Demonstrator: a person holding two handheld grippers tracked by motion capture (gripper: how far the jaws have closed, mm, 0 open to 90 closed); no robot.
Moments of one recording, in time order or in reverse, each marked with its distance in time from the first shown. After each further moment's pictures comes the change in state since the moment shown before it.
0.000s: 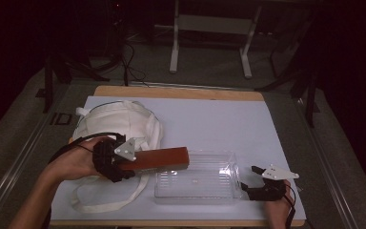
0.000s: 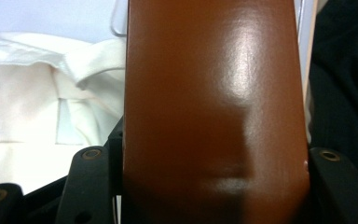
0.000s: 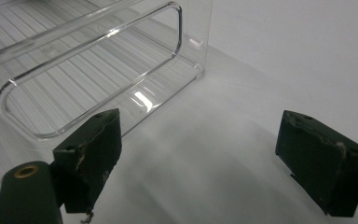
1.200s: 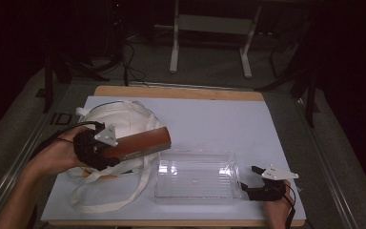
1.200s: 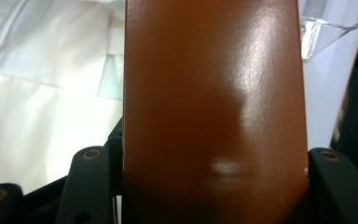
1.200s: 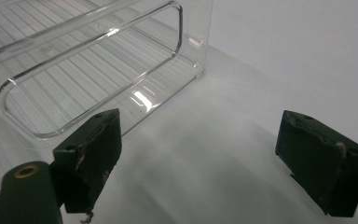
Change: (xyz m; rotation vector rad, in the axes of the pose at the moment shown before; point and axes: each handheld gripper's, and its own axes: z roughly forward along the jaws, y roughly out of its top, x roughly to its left) left arm 0.023 -0.036 -0.023 -0.003 0.093 -0.139; right arm 0.000 0.000 0.000 0.000 -0.004 -0.006
